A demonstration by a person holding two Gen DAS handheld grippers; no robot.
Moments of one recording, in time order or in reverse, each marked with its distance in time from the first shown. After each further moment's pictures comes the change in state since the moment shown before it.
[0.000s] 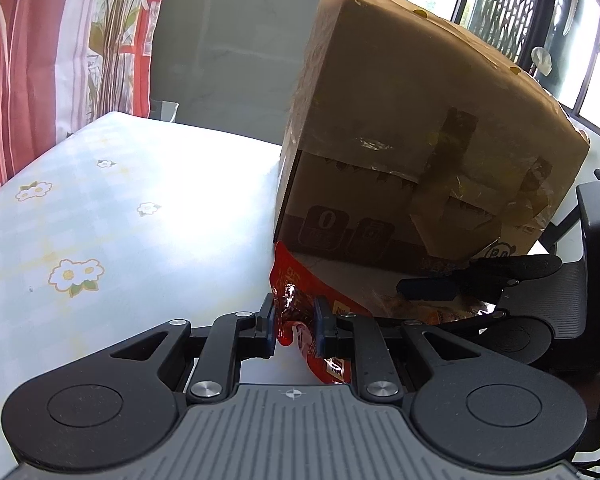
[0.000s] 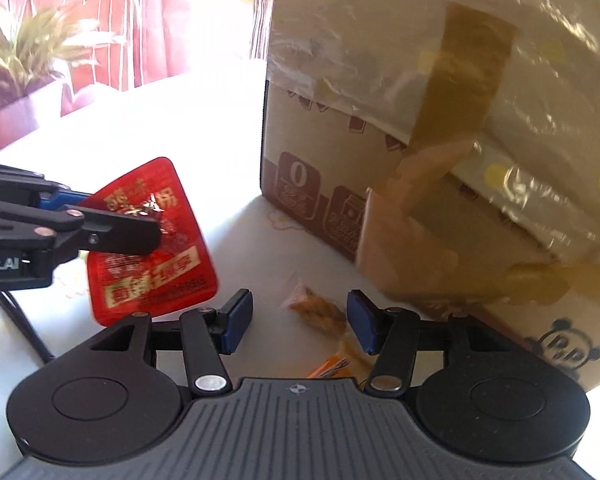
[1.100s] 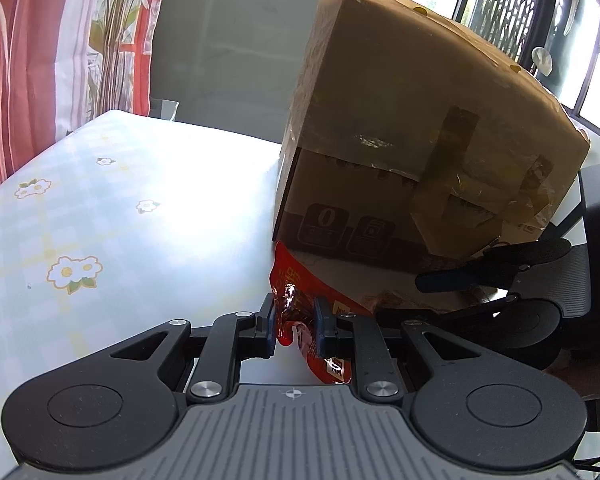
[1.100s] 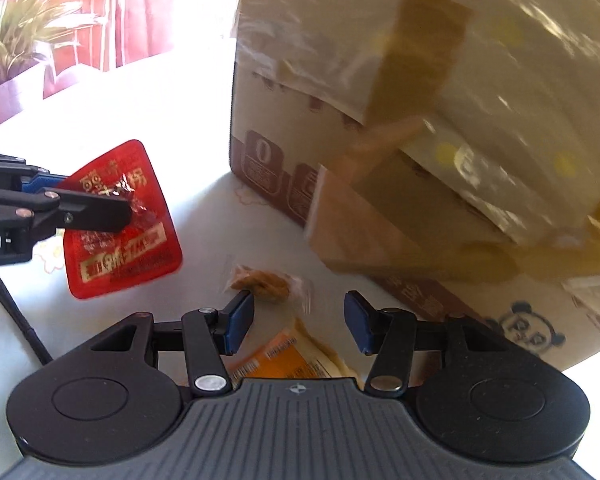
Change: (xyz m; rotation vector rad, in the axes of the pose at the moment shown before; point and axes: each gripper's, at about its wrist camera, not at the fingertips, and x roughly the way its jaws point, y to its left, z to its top) left arm 0.002 -0.002 -0.002 -0.006 0.003 0.003; right arm -0.011 -0.013 0.005 -0.041 0.060 -0.056
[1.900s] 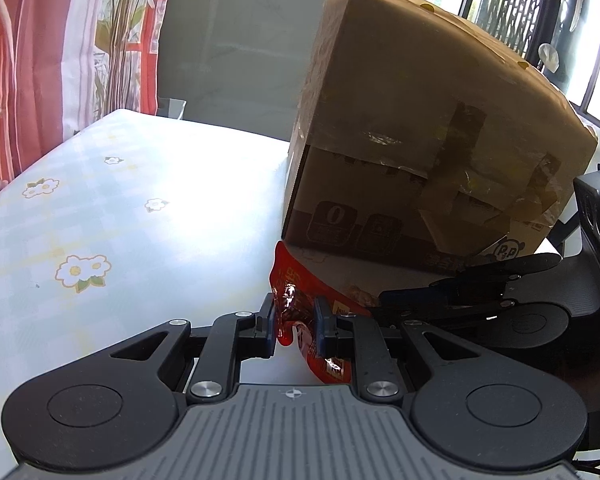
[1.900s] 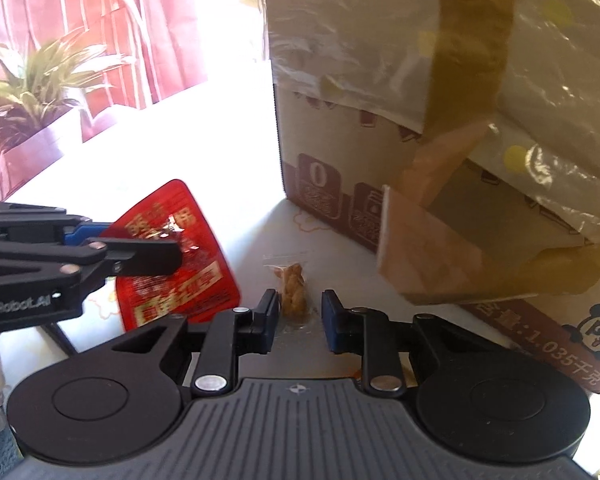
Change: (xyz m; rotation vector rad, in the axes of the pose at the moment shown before) left arm 0.000 -0.008 0.001 -0.003 0.004 0.035; right arm -0.001 -0.001 -0.001 0.115 -0.049 0.191
